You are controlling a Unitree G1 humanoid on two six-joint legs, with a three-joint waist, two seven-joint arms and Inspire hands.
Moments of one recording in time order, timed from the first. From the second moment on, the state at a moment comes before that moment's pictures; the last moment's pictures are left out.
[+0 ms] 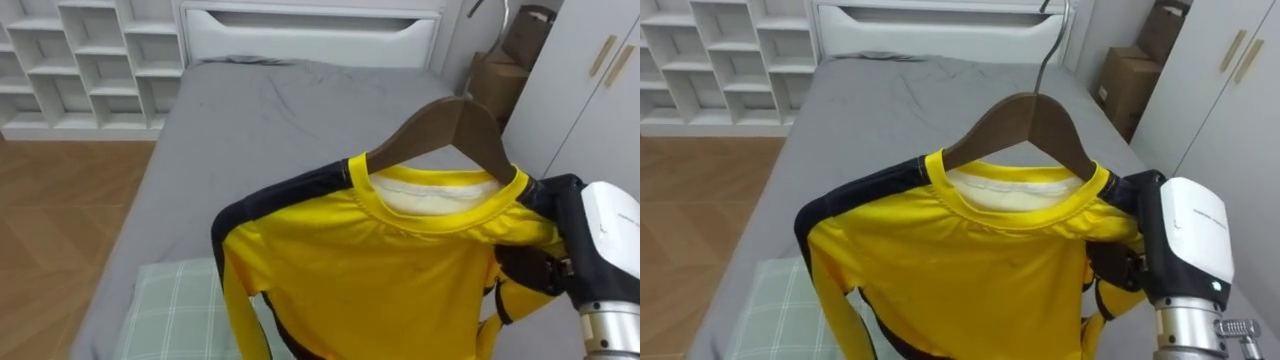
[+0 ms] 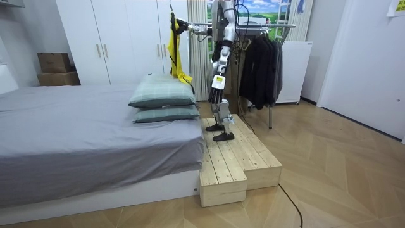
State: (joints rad) left arm 0.18 0.26 0.03 1.12 0.07 0.04 0.19; right arm 0.12 -0.39 -0.02 -0.17 -0.64 0.02 -0.33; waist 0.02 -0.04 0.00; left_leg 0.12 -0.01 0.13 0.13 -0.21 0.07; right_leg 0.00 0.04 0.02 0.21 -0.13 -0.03
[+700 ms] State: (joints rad) left arm 0.20 0.27 0.02 1.13 0.08 0.05 0.21; right arm 0.12 -0.39 0.01 -0.17 -0.60 0.02 -0.32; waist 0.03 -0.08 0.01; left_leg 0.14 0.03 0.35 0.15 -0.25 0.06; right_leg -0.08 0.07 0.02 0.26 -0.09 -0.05
